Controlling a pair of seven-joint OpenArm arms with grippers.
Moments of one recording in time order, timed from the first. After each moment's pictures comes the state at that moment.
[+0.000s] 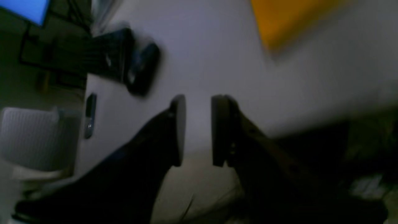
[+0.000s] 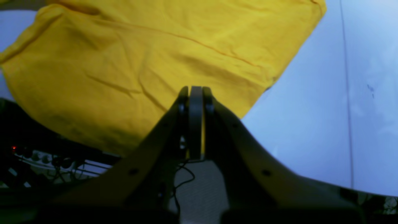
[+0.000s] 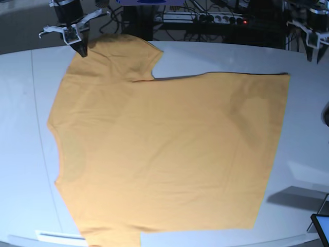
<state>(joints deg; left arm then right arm) 54.6 -27.1 -37.4 92.4 3.4 -8.0 -18.9 -53.1 11.9 -2.9 111.6 -2.5 1.6 1.5</state>
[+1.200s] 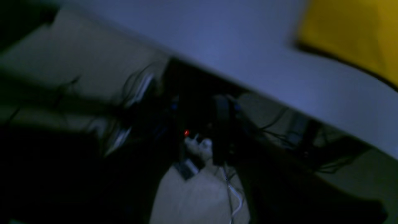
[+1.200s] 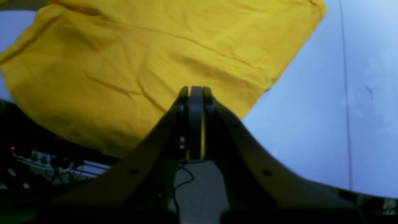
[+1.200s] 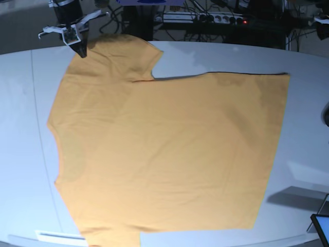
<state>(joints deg) 38.2 -15.5 -74.6 93.6 -42.4 -39.7 47.9 -53.0 12.0 -2.9 111.6 -2.5 1.7 1.5</state>
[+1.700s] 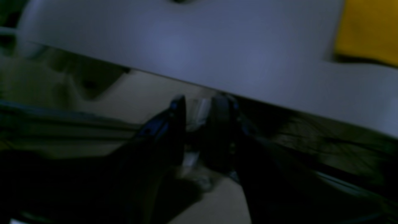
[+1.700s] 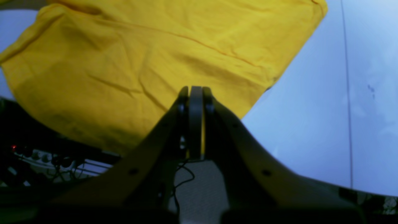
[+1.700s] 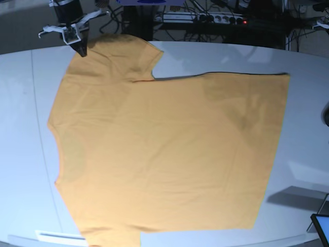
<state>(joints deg) 35.5 -12.3 -73.7 103.2 -12.8 -40.6 29.5 -53.2 12.1 -2.9 111.6 -2.5 1.5 1.5</state>
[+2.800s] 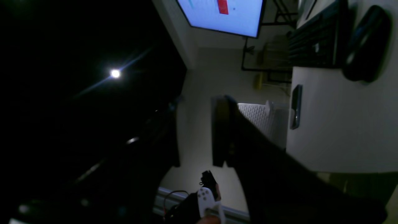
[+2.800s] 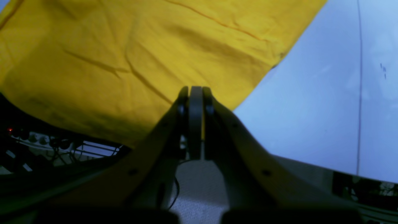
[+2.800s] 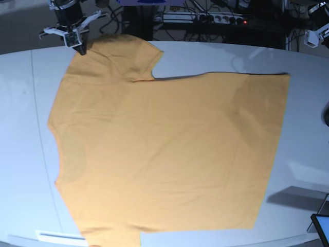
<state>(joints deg) 35.7 -10.8 -53.8 83.3 49.2 38.6 -28.5 -51.4 11.9 -2.9 111.5 -2.5 1.6 -6.8</state>
